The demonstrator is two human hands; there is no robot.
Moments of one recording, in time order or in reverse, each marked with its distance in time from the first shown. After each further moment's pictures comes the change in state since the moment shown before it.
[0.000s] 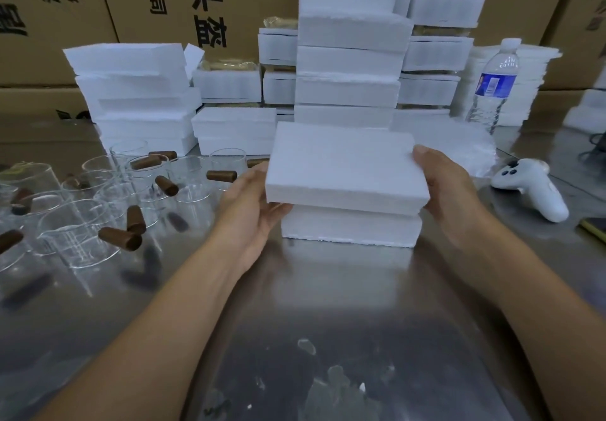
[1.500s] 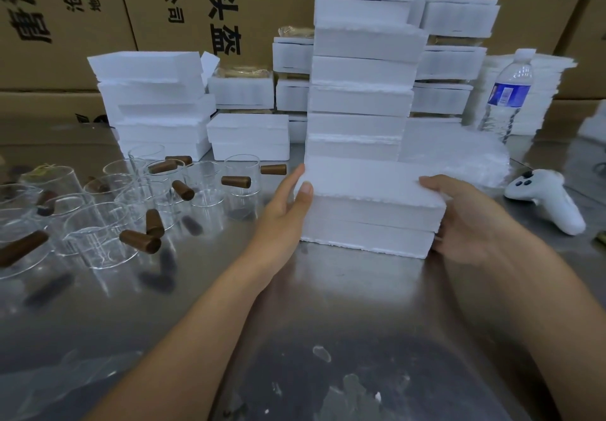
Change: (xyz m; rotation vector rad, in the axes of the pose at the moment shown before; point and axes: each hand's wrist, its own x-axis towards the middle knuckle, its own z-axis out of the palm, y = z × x) left_hand -0.010 -0.011 0.003 0.701 -0.161 0.155; right_hand -0.022 -0.016 0.005 0.113 -0.044 0.475
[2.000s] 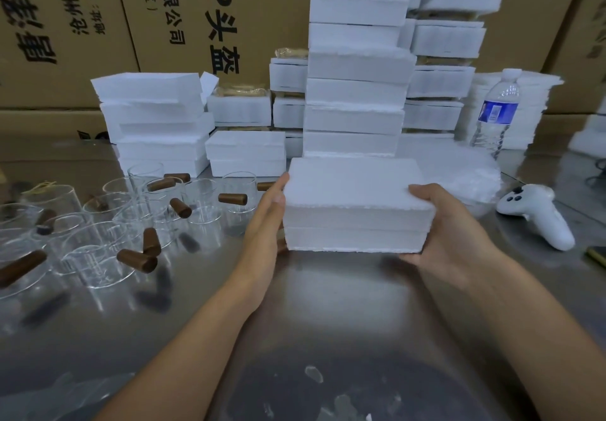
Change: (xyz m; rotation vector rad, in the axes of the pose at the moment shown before) left_hand -0.007 0.002 -0.006 -0.256 0.028 0.088; right_hand -0.003 0.005 0.006 0.187 -0.160 -0.081
